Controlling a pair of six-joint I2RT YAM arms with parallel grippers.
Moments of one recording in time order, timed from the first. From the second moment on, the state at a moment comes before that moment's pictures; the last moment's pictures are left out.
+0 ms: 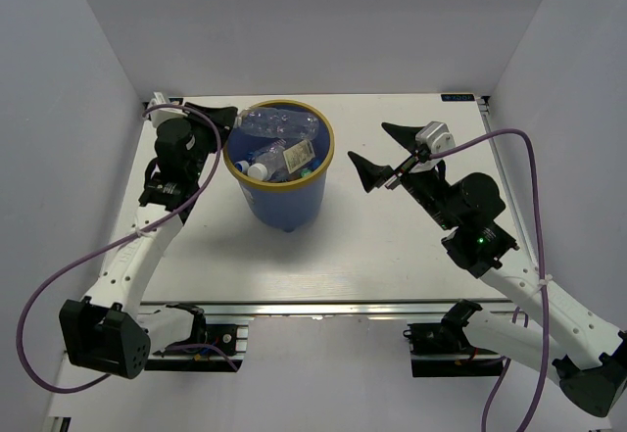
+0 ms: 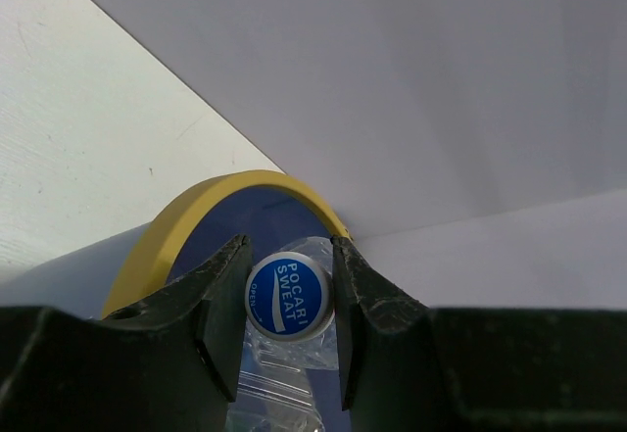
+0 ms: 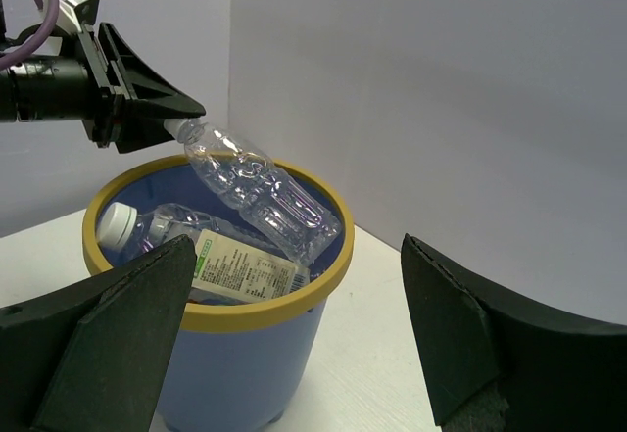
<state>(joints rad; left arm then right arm) -0.22 1.16 1.03 0.03 -0.09 -1.04 0.75 0.86 0.89 0.31 -0.05 -0.13</state>
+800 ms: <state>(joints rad) -0.23 1.03 1.21 -0.31 -0.37 -0.82 0.75 0.86 0.87 0.27 0.04 -0.05</state>
